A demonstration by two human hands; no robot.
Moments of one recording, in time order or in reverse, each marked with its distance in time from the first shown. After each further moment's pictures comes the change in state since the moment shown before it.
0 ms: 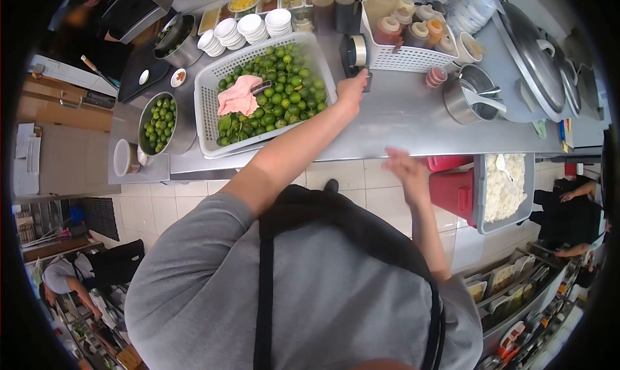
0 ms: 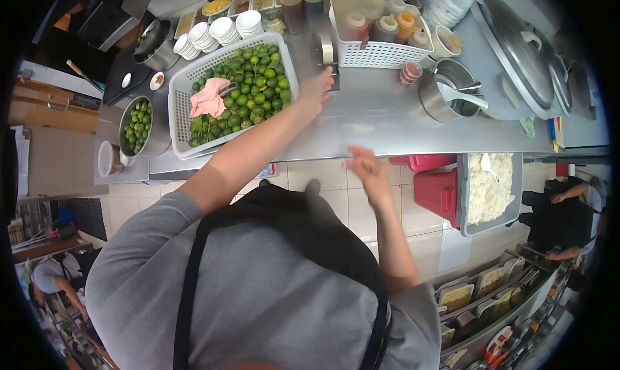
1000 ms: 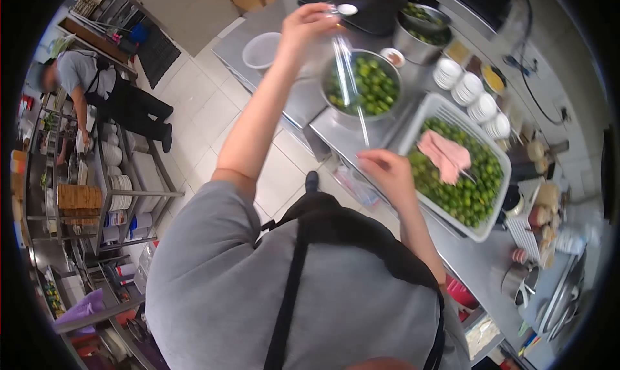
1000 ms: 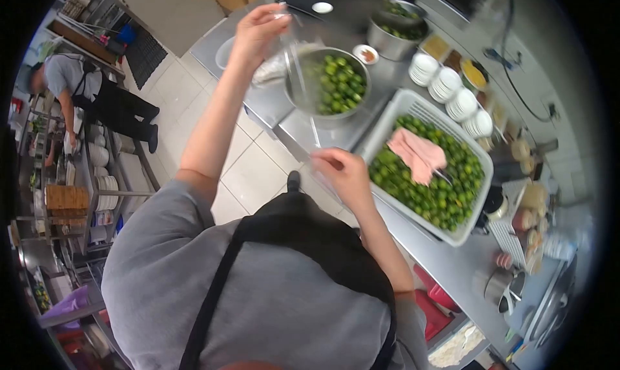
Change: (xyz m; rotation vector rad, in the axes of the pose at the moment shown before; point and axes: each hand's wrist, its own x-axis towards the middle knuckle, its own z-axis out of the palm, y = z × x) left_hand -0.179 0.223 -0.566 -0.138 0.413 0.992; right_hand 0.053 -0.105 0.441 -0.086 -0.901 -0.254
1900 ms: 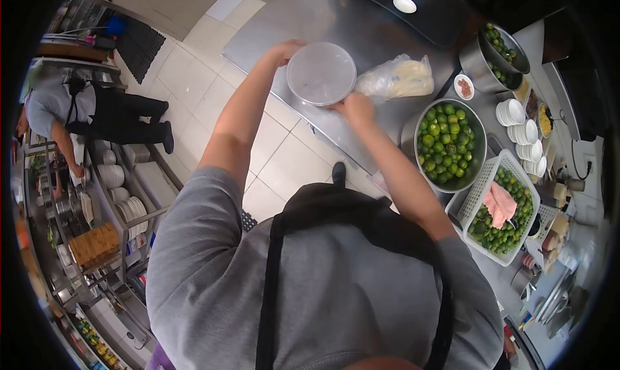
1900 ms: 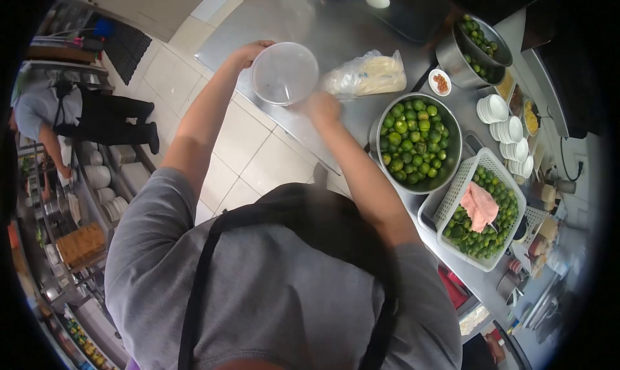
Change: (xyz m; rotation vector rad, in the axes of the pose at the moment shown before) left_hand 0.171 -0.188 -0.358 0.533 -0.351 -0.922; right_hand 0.361 0.149 0.206 -0.977 0.078 0.119
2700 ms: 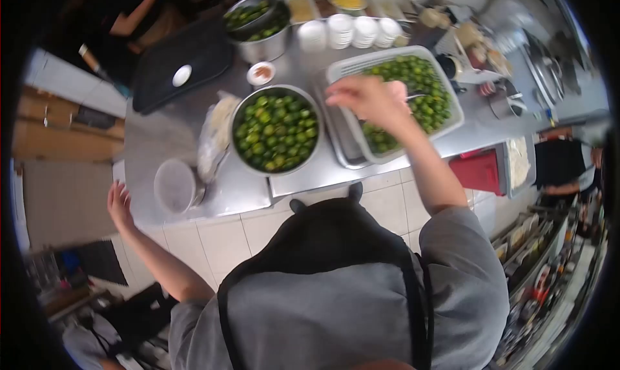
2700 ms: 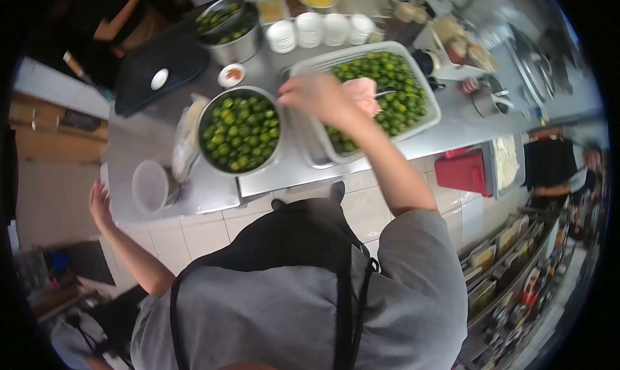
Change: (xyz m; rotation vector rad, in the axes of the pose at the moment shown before) left_hand -0.098 0.073 -0.031 -0.155 0.541 0.397; right_hand -0.250 0.163 -0.301 0.561 0.449 0.230
